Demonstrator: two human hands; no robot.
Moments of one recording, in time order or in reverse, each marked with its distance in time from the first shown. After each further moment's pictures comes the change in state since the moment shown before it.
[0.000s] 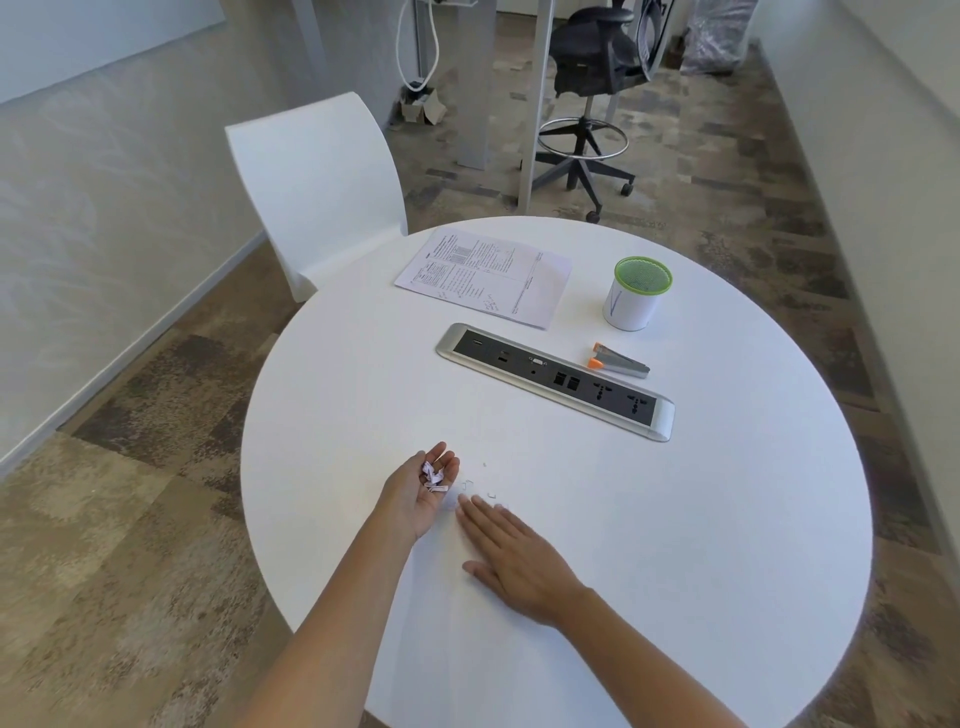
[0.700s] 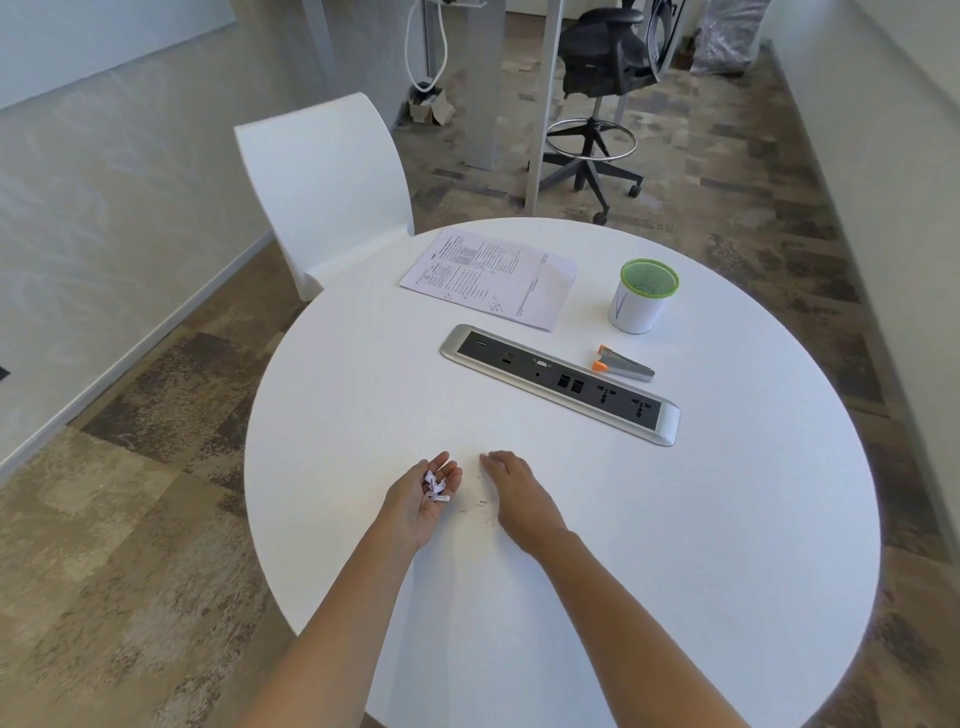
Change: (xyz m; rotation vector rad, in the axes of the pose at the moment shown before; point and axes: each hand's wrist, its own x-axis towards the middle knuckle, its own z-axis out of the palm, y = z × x) left_hand -0.001 -0.005 -0.006 0.045 0.025 0.030; right_hand 0.051 0.021 -0.030 0.328 0.132 0.292
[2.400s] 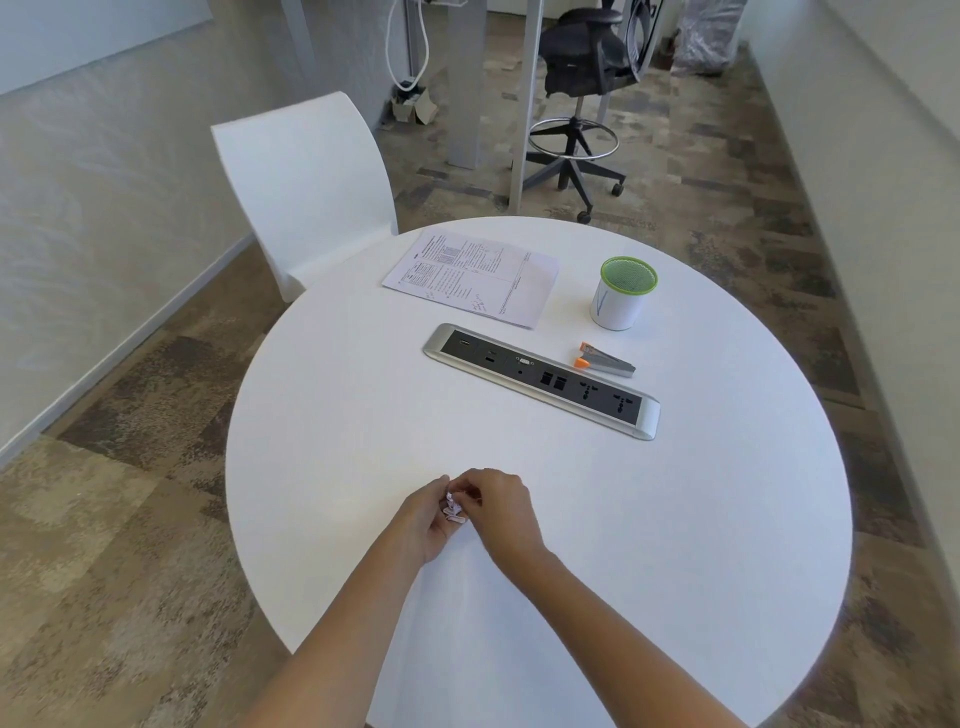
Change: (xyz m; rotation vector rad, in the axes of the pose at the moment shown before) left_hand -0.004 -0.029 0.006 0.221 0.025 -0.104; right_hand -0.022 -0.044 -0.022 0.358 0.102 0.208
